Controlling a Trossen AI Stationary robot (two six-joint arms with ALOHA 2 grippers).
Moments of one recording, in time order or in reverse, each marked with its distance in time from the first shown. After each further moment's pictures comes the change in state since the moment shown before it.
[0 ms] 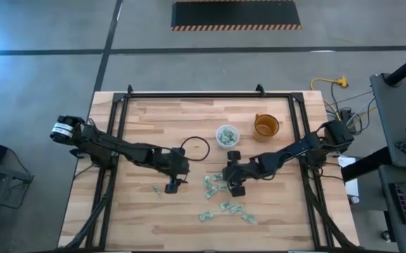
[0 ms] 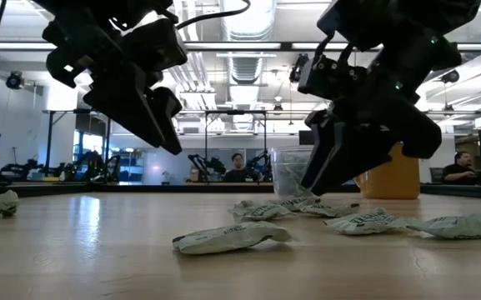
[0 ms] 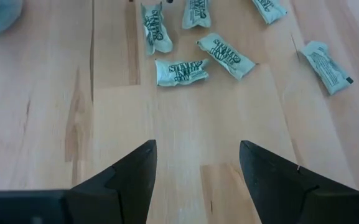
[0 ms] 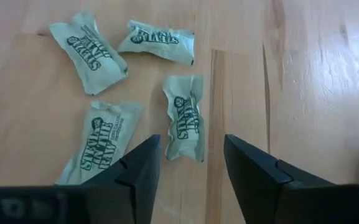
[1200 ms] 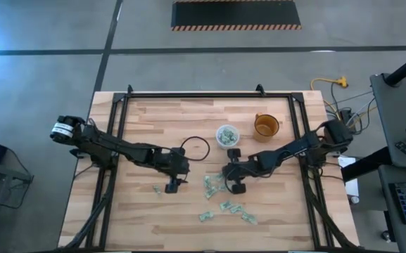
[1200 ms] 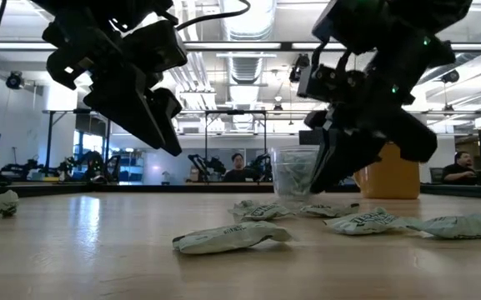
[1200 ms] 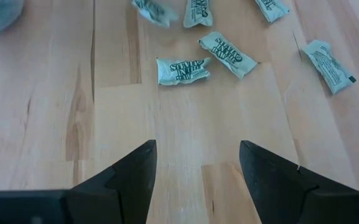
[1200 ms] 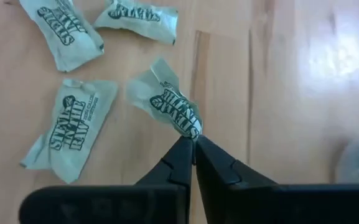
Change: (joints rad) left arm 0.000 0.002 -0.003 0.004 -0.001 0.002; right arm -0.026 -0.001 0.021 -0.079 0.012 -0.053
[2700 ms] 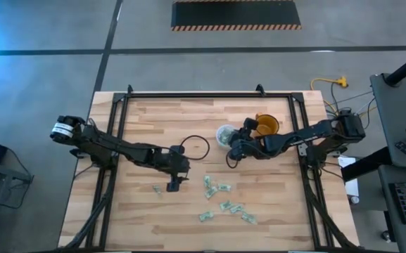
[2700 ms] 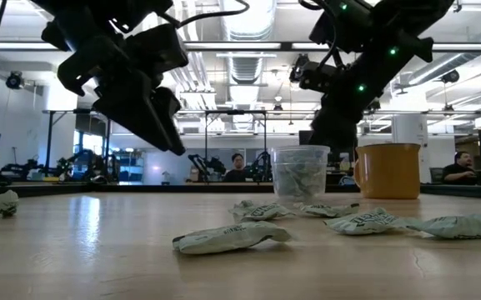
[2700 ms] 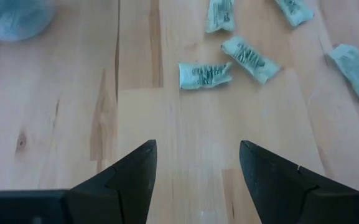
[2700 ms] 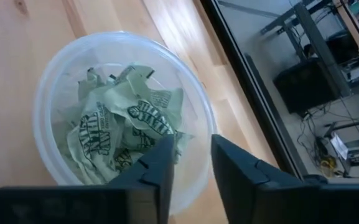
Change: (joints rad) left arm 0.001 0.000 -0.001 0.004 -0.073 0.001; right arm -0.194 -0.168 -0.034 -0.087 0.546 0.030
